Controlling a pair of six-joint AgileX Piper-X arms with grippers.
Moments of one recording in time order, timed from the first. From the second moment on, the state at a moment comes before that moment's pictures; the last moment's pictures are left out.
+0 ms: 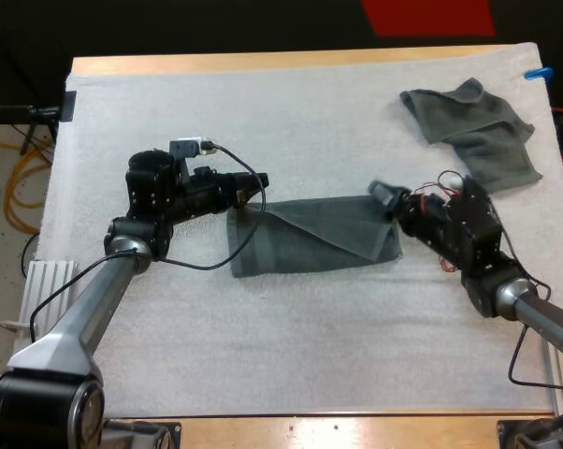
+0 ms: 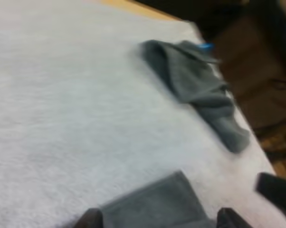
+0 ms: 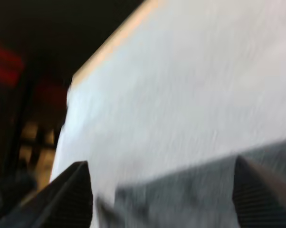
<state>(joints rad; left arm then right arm) -0.11 1.53 -0.80 -0.04 0.81 -2.13 0.39 1.49 -0.56 -0.44 -0.29 -0.98</state>
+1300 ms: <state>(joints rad) -0.11 0.88 -0.80 0.87 0.63 -1.71 0.41 1.70 -1.10 0.84 -0.23 -1.64</state>
